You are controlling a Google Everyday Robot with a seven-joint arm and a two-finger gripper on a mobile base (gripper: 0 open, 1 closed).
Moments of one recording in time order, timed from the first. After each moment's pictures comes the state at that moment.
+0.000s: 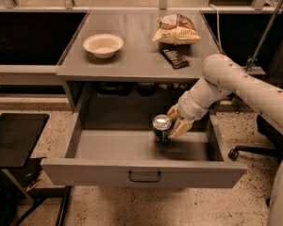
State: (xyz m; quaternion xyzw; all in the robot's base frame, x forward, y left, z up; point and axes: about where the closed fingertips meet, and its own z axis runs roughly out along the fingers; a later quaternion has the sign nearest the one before) arm 0.596 -0.118 0.668 -0.76 0.58 0.20 0.20
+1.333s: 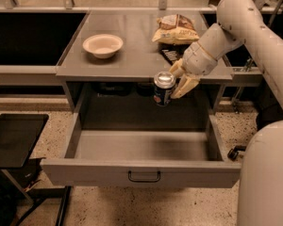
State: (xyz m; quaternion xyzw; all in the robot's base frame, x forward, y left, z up) arm 0.640 -0.119 0.816 -0.80 0.51 0.18 0.25
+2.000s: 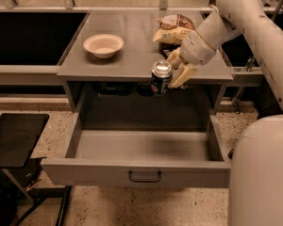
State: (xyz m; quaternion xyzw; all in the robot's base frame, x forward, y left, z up) arm 0.657 -0.113 0.843 -0.80 0.51 0.16 0.26
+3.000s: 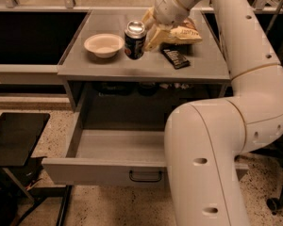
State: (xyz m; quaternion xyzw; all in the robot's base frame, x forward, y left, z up) arm 0.723 -0.036 0.939 -0.80 0.49 0.10 0.32
